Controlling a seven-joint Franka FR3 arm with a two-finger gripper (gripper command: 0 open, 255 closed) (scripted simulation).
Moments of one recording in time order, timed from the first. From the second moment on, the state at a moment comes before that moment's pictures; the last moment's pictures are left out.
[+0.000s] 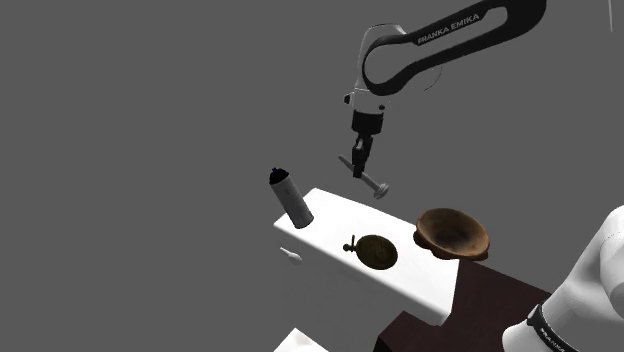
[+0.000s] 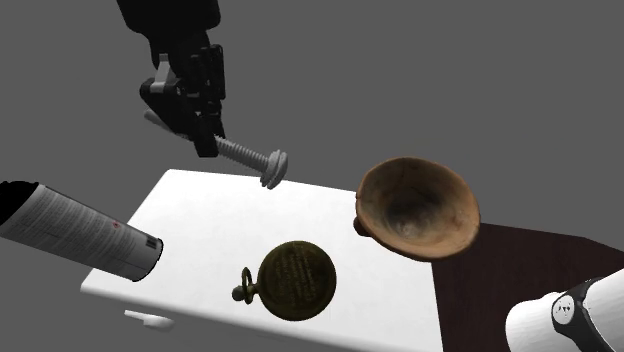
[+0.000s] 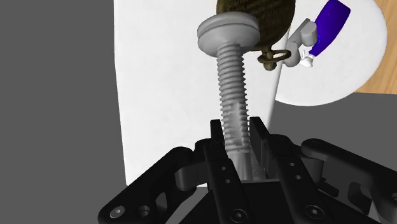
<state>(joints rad) 0.13 -0.07 0.00 -2.13 0.14 2.01 -0.44</state>
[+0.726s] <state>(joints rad) 0.07 -0.46 -0.07 -2.52 0.10 1.98 -0.53</state>
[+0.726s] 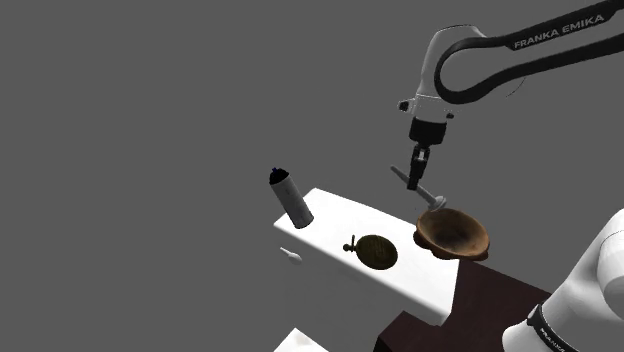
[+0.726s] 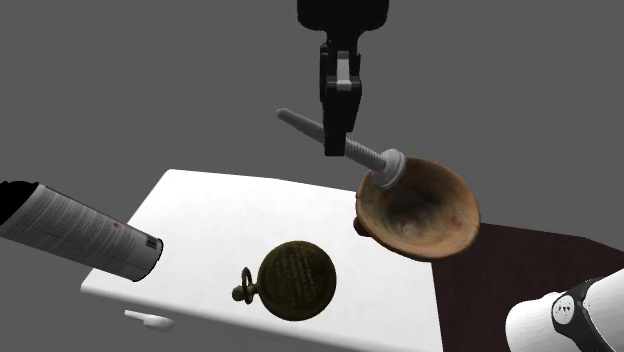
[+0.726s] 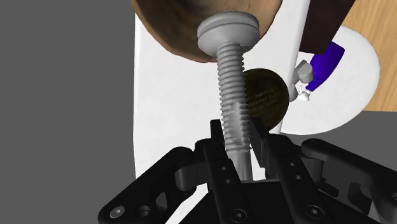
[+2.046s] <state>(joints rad) -0.04 -0.81 -0.16 -2.87 -0.01 2.01 -0.66</state>
